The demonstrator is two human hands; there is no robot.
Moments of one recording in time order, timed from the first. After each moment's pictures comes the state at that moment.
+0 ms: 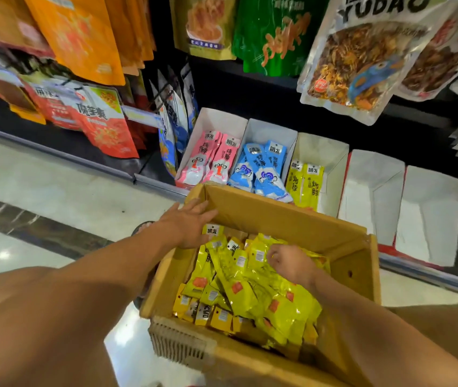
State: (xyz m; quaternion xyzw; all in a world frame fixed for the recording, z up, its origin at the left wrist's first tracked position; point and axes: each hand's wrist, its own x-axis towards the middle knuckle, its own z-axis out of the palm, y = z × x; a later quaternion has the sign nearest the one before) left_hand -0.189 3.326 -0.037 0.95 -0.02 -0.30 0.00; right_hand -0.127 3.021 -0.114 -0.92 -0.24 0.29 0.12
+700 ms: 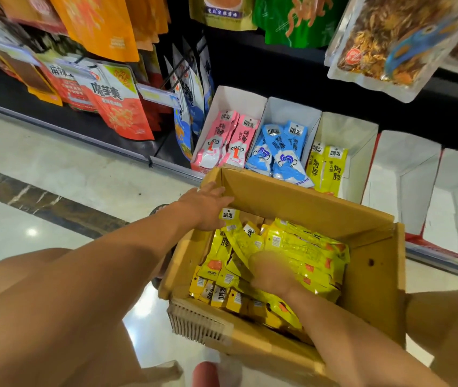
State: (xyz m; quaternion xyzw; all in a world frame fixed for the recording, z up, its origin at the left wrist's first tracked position) left_hand -0.180 3.331 -0.042 0.95 -0.04 -0.31 0.02; right_hand -0.202 3.075 -0.170 -0.90 -0.19 0.39 0.07
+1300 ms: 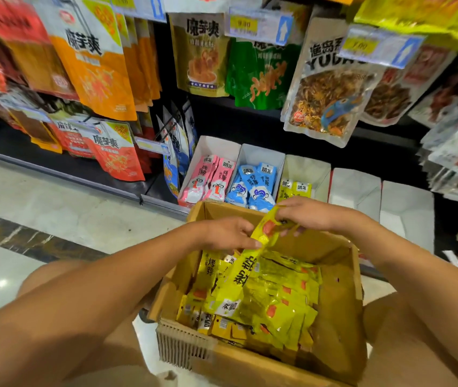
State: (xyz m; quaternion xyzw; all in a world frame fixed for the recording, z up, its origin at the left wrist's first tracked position) left_hand -0.189 3.244 0.066 0.81 -0.01 -0.34 0.48; right_hand -0.087 3.042 0.107 -0.84 -0.23 0.41 0.28
